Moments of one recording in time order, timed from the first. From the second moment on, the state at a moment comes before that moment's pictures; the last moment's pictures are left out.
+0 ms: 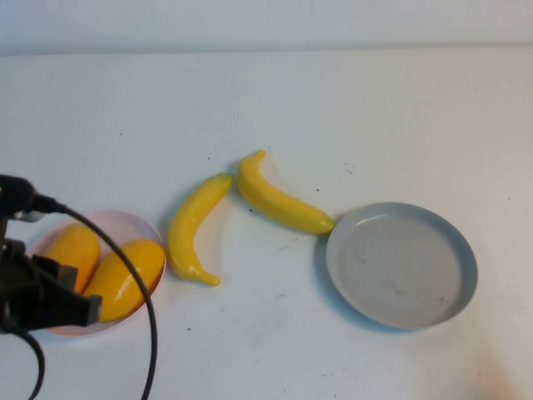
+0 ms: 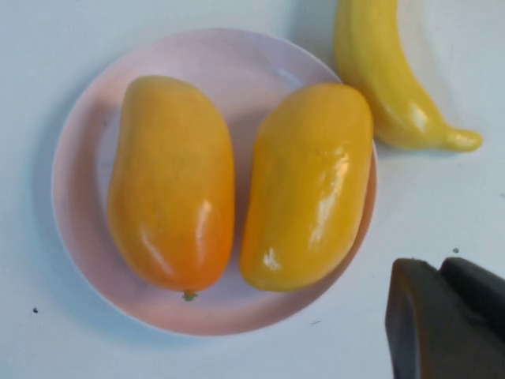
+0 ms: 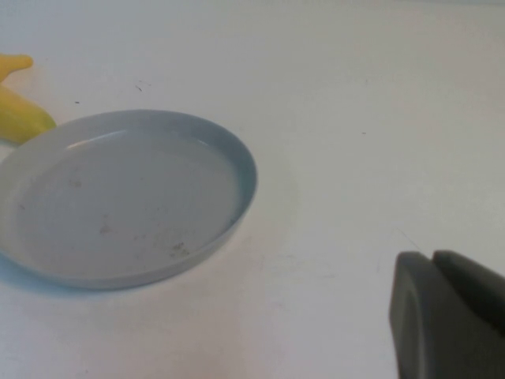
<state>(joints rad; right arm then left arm) 0.10 -0.01 0.02 0.12 0.35 -0.11 -0.36 0.96 -0.69 0.10 0.66 -0.13</state>
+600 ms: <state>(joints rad) 0.10 -0.01 0.02 0.12 0.35 -0.11 -0.36 0.65 -0.46 0.13 0.43 -0.15</state>
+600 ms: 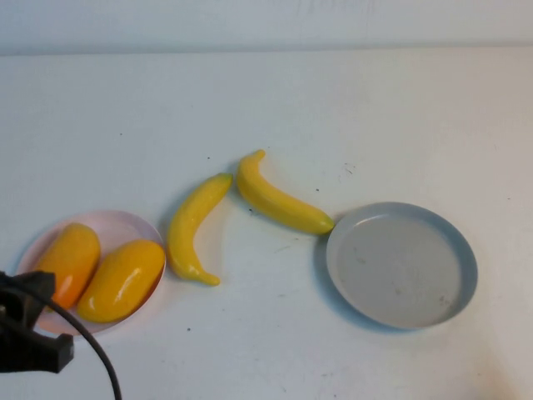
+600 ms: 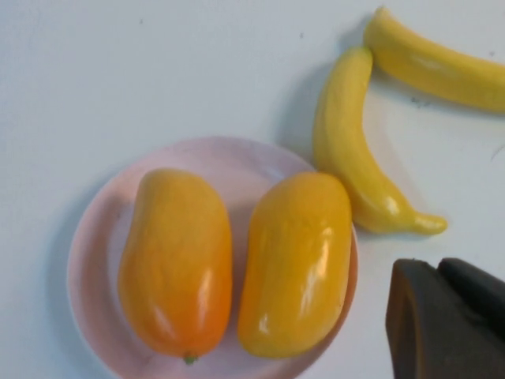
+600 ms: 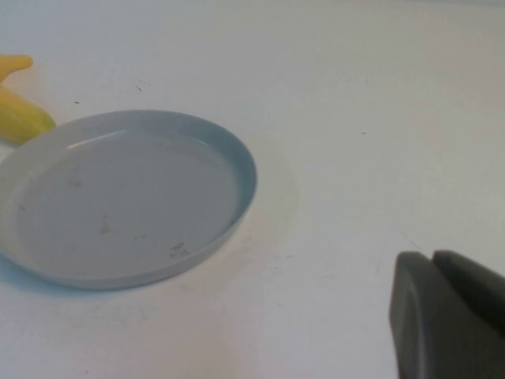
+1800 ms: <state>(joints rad) 0.10 -0.01 0.02 0.12 0.35 -0.11 -0.10 -0.01 0.02 0.06 0.28 -0.10</state>
